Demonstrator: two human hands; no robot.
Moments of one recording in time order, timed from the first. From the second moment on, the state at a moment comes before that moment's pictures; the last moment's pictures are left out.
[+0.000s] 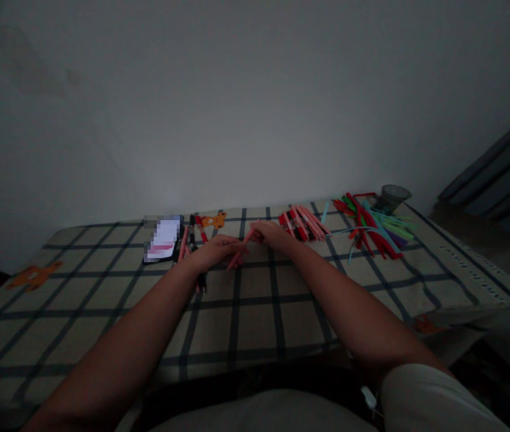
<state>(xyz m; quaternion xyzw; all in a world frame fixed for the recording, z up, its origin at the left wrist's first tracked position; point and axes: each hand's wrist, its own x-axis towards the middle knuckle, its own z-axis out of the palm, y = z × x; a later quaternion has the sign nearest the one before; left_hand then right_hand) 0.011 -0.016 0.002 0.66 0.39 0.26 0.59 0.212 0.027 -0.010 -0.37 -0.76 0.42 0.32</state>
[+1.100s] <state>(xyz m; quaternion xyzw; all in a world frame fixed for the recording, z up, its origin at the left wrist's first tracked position) 0.013 -0.014 0.001 0.63 0.41 0.28 0.60 0.207 0.029 -0.016 -0.35 -0.72 0.50 0.33</state>
